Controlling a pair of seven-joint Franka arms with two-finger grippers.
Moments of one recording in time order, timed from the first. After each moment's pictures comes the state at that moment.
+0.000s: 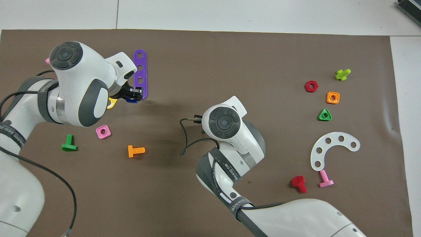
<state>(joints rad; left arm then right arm) -0.18 0.37 -0.11 -1.73 -0.04 2.12 -0.11 0.58 0.43 0.03 -1.80 -0.08 2.38 0.82</state>
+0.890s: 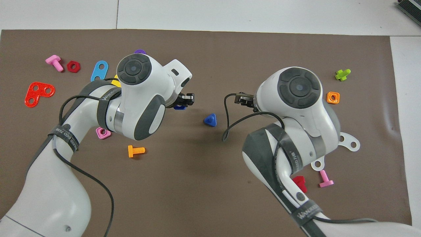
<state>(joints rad) -0.42 0.40 -0.11 -1.66 -0.09 2.15 -0.39 0.39 0.18 0.01 -1.76 -0.09 2.06 0.66</state>
